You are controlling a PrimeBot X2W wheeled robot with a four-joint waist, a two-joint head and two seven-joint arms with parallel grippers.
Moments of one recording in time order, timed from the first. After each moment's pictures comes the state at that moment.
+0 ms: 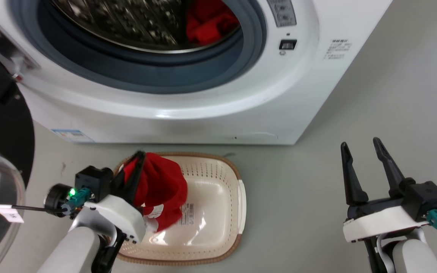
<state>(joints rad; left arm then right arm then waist) -0.31 0.43 -0.44 0.24 -0.48 -0.02 -0.16 -0.13 -0.05 0.03 0.11 0.09 0.13 -0.26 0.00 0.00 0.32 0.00</state>
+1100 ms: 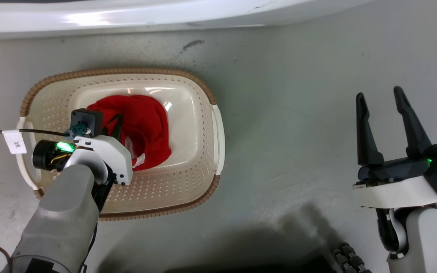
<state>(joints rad) -0.82 0.28 -0.49 1.10 -0.44 -0.13 -0.26 -0.24 -0.05 0.02 -0.02 0.08 0.13 -0.26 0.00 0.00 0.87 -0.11</state>
